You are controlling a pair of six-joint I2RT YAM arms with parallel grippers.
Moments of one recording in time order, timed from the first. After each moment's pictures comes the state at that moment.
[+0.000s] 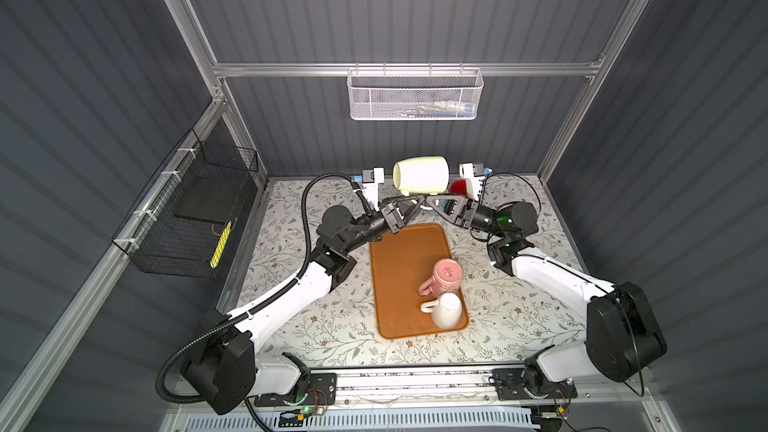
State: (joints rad) left arm -0.65 1.34 0.96 0.70 0.51 -0.93; right arm 0.42 1.45 0.91 1.08 -0.91 1.18
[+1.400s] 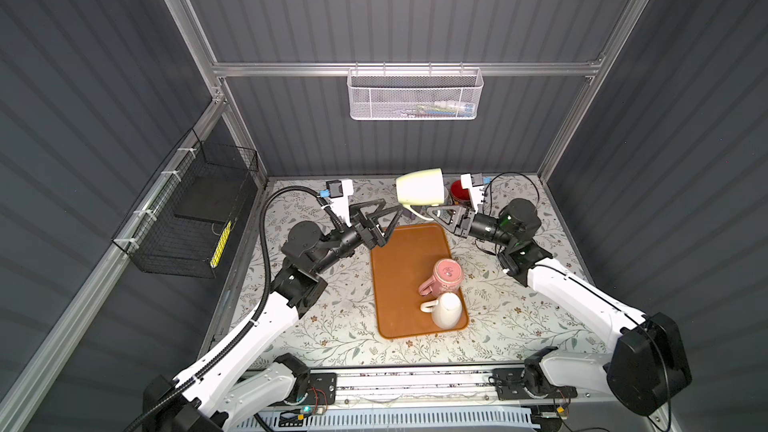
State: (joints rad) left arm -0.60 0.97 0.86 0.32 0.35 -0.65; right arm 0.45 1.26 0.90 0.44 -0.77 0.83
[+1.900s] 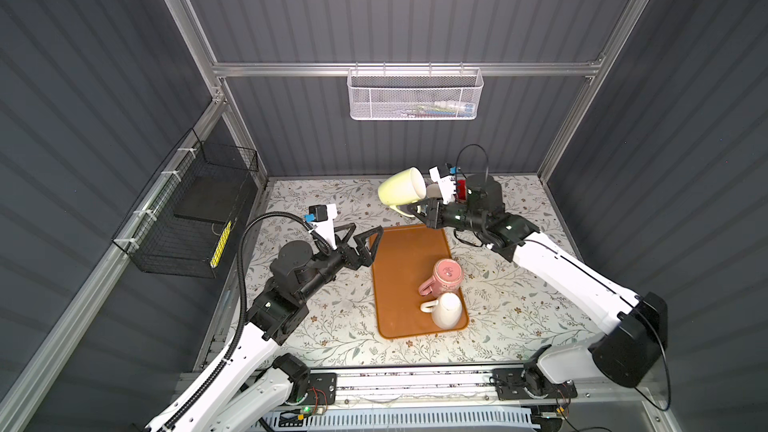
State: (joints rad) left arm -0.60 0.75 0.75 -0.07 0.11 -0.53; right arm 0.62 1.48 1.35 -0.25 -0.38 0.50
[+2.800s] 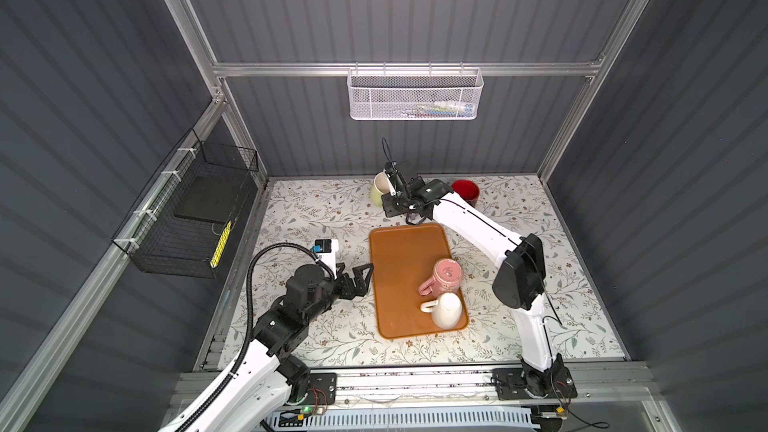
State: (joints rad) left arm -0.60 0.64 0.50 -0.25 0.04 -0.53; right arm 0.73 2.19 2.14 -0.77 0.15 0.28
